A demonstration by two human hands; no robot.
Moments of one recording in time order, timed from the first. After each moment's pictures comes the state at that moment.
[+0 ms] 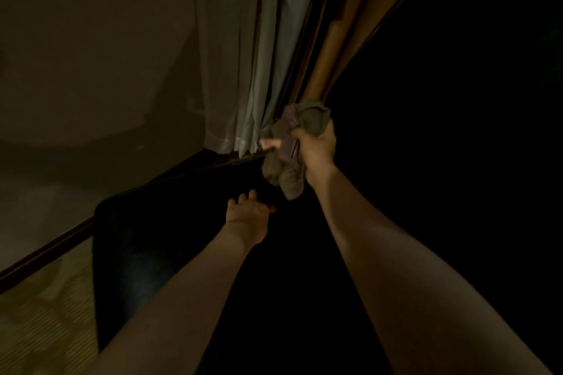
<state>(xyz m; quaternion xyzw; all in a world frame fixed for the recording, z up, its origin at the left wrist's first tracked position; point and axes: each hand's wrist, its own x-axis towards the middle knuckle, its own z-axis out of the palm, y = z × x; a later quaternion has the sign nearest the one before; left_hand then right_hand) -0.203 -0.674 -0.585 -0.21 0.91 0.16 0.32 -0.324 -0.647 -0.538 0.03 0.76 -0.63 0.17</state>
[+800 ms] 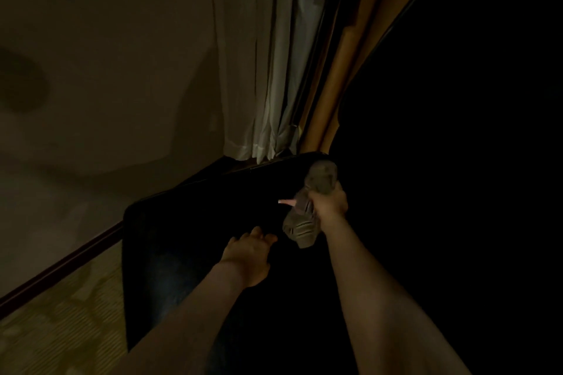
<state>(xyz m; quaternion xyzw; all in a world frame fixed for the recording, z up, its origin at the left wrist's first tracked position) -0.139 -0.660 -0.599 -0.19 0.91 0.21 0.31 -0.290 -0.603 -0.605 0.09 0.85 -0.45 0.25</state>
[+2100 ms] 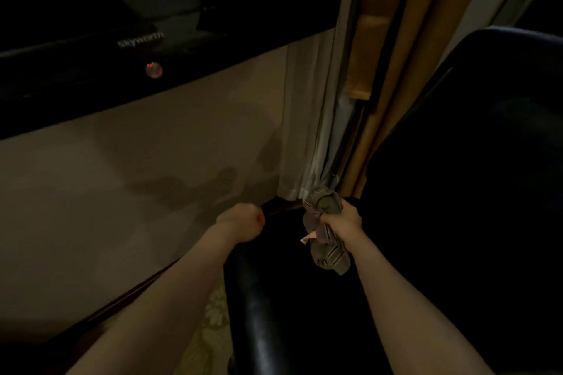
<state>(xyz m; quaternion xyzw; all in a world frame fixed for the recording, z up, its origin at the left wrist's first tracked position) -0.030 -0.748 -0.371 -0.32 0.90 0.22 0.21 -0.185 -0.608 -0.413 -0.09 0.86 -0.39 0.32</state>
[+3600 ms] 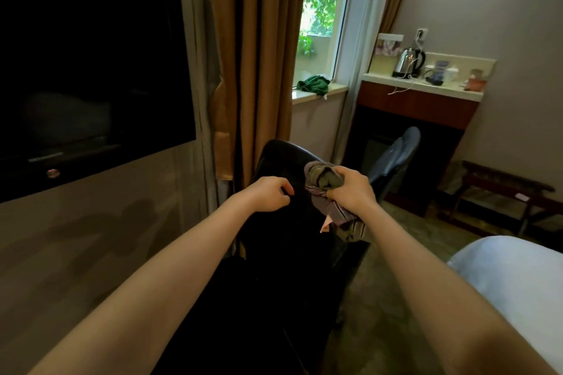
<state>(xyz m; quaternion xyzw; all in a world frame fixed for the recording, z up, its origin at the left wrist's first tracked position) -0.177 -0.435 -0.096 -0.12 0.94 0.32 0.02 -0.267 -0.265 -0.090 -0.25 0.91 -0.33 0.01</state>
